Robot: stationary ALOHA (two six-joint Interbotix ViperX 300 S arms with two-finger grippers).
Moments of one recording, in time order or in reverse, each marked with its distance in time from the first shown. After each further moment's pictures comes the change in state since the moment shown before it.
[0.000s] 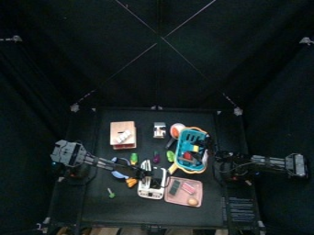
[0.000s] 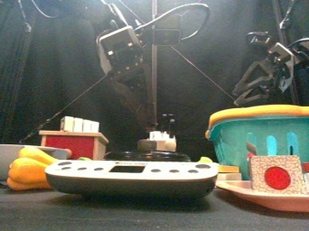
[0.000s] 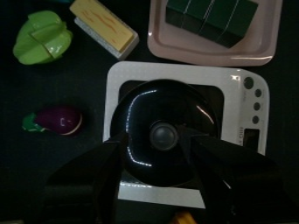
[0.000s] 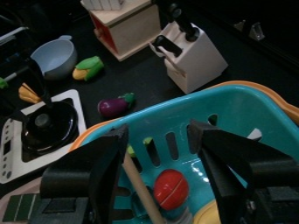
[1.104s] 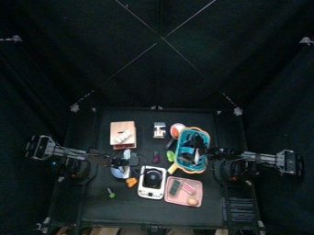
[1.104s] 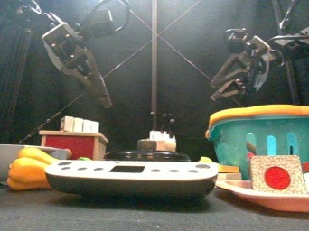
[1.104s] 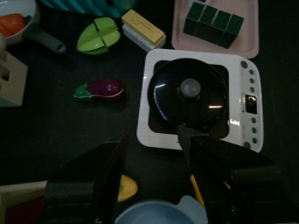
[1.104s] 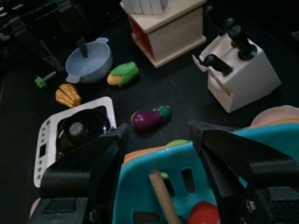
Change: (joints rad) left arm 0.115 -0.469 0.453 0.035 -0.282 0.000; right arm -0.057 0.252 -0.149 -0.012 -0.245 -0.003
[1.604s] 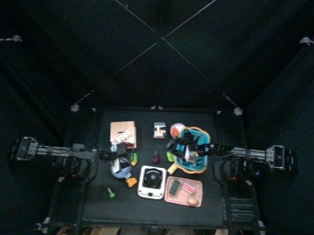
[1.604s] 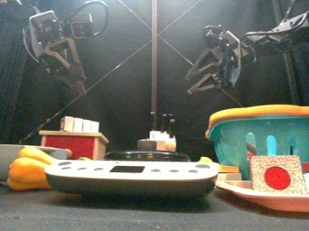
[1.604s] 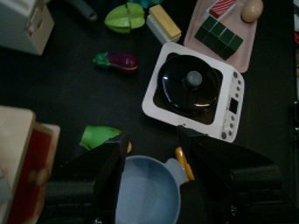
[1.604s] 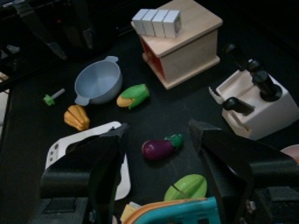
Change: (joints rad) left arm 0.080 -0.241 0.044 -0.230 0.216 -0.028; right arm 0.006 0.166 -0.172 0.000 -0.023 -0.002
